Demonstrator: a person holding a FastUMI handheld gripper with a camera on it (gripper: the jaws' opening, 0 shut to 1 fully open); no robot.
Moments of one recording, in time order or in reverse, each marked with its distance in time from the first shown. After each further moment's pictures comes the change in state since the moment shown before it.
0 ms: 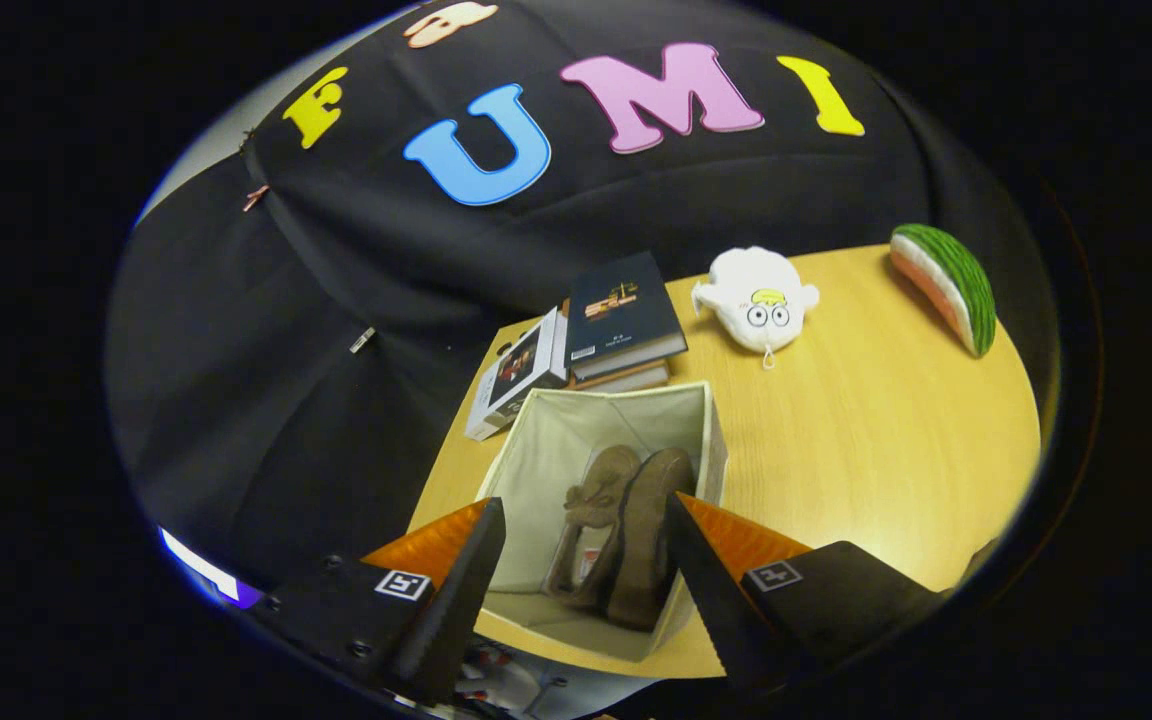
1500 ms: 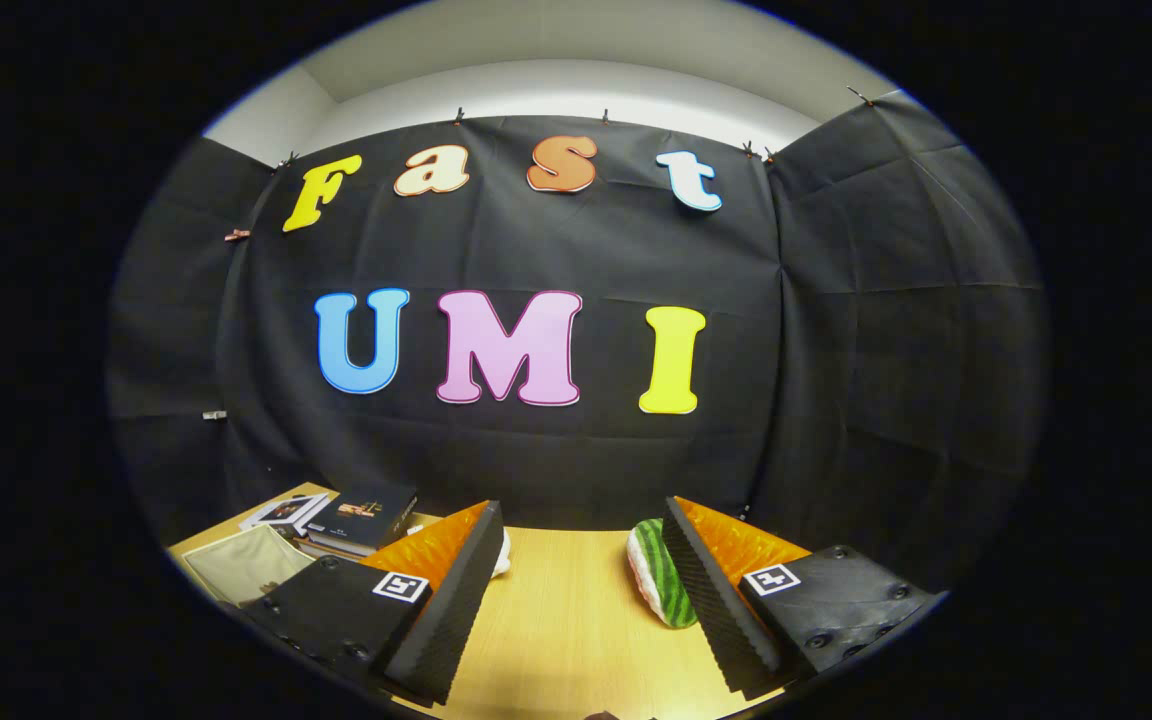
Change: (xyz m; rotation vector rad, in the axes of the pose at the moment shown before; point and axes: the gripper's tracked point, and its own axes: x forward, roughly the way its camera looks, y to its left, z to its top) arm -0.170 -0.279 0.196 -0.357 -0.669 -0.343
